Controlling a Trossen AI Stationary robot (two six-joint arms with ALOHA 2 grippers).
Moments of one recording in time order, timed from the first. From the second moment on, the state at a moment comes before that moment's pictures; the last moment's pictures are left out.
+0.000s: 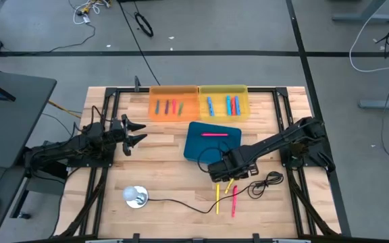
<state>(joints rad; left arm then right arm) 0.24 0.02 0.01 0.05 -0.01 -0.20 0.33 1.83 1.41 -1.18 -0.11 1.73</state>
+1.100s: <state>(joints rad) 0.24 0.02 0.01 0.05 -0.01 -0.20 0.33 1.83 1.06 -0.72 -0.15 1.87</state>
